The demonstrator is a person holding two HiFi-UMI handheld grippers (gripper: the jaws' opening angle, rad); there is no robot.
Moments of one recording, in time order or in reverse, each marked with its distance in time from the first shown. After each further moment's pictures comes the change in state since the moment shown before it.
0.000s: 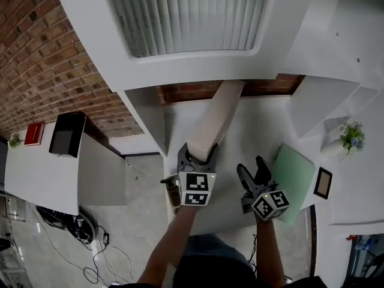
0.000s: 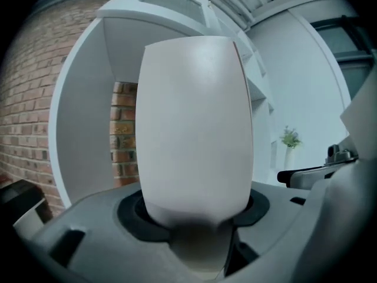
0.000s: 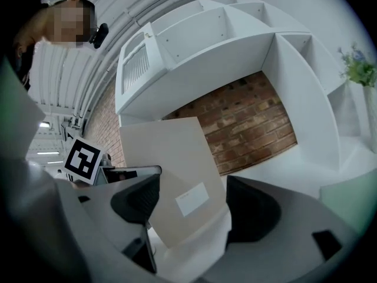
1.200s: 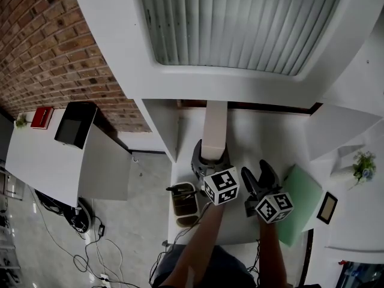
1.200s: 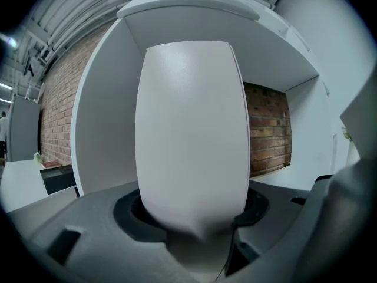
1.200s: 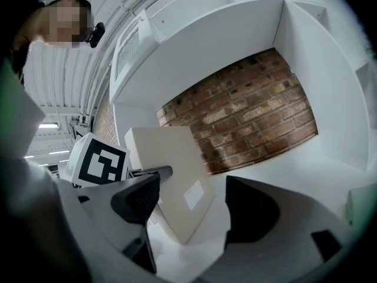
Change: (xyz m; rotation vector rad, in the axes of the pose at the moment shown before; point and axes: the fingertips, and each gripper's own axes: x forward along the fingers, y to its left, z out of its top) left arm 0.045 0.056 -0.031 -0.114 -0.003 0.480; right arm 0.066 -0.008 -0.014 -0.011 0.084 0.100
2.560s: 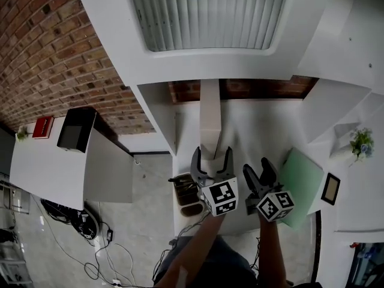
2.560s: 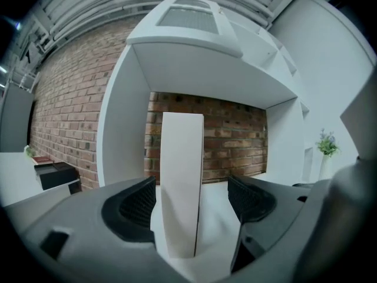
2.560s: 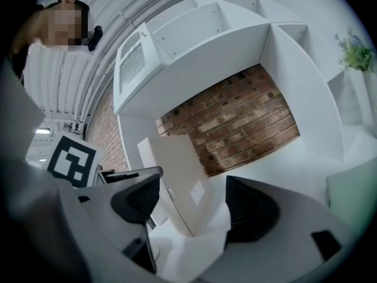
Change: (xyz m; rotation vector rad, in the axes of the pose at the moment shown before) left arm -0.082 -0.019 0.008 -0.029 -0.042 -0.129; right arm -0.055 0.018 -0.003 0.049 -0.081 -0.078
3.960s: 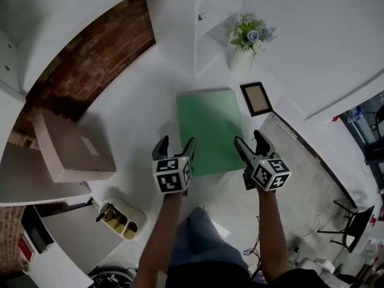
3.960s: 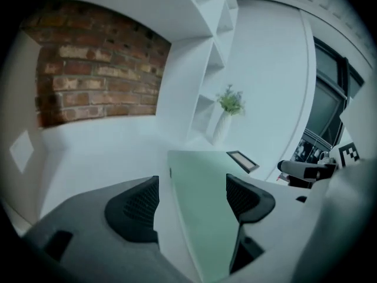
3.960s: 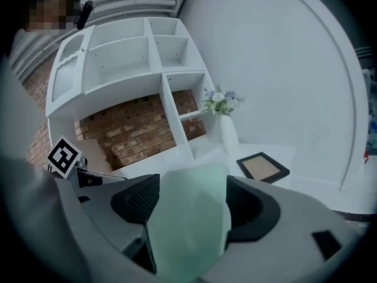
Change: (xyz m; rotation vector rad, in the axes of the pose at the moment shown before) left arm -0.025 -0.318 -0.138 0.142 0.531 -0.888; right arm -0.313 -0.238 -0.017 0.095 -0.027 -0.764
